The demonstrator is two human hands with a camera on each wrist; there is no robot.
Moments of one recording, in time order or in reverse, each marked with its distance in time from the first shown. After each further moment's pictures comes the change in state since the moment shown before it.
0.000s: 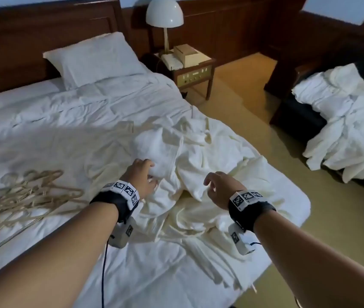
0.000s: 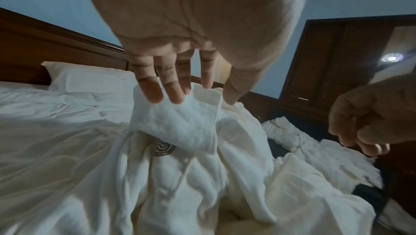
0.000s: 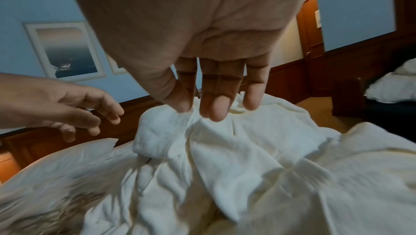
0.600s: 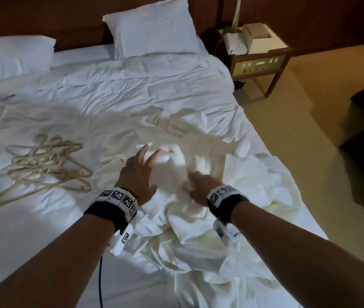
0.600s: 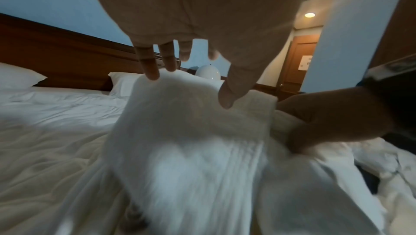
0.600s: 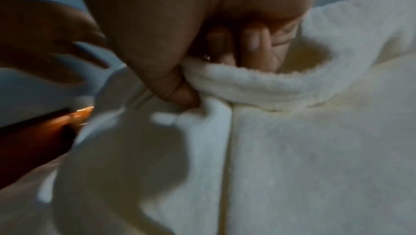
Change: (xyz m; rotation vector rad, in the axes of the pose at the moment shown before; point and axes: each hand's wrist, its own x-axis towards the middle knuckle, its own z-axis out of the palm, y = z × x) left_hand 0.096 0.015 0.030 0.237 0.106 -0.224; right_hand 0.197 0.015 -0.016 -0.154 -0.405 -0.324
